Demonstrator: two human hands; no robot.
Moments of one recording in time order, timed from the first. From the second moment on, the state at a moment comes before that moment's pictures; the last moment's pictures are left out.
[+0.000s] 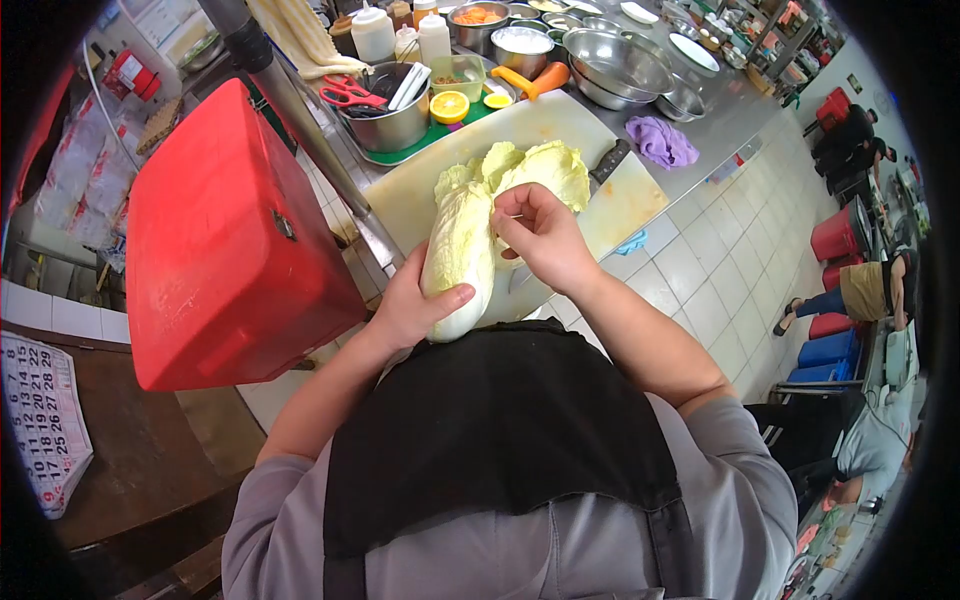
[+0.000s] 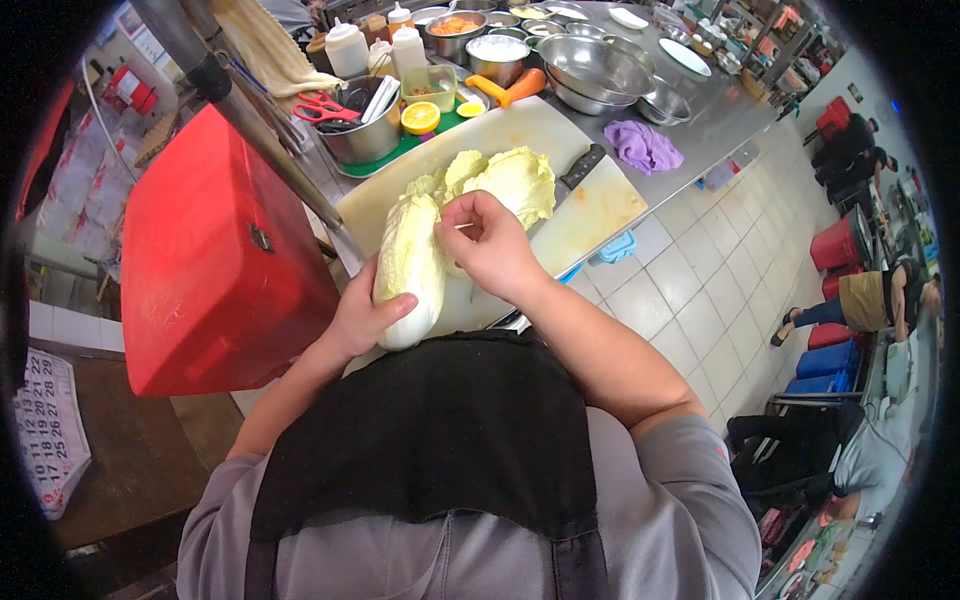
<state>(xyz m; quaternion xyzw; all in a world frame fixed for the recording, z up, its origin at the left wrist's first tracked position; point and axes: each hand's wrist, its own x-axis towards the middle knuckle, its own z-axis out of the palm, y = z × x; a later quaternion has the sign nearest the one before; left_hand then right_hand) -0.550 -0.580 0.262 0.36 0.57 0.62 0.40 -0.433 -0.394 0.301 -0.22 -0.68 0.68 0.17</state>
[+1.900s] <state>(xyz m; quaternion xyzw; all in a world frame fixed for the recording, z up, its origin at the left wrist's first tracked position) -0.564 -0.573 0.263 0.29 0.51 0.69 0.42 -0.443 -0.386 0.279 -0.24 -0.73 0.64 0.03</state>
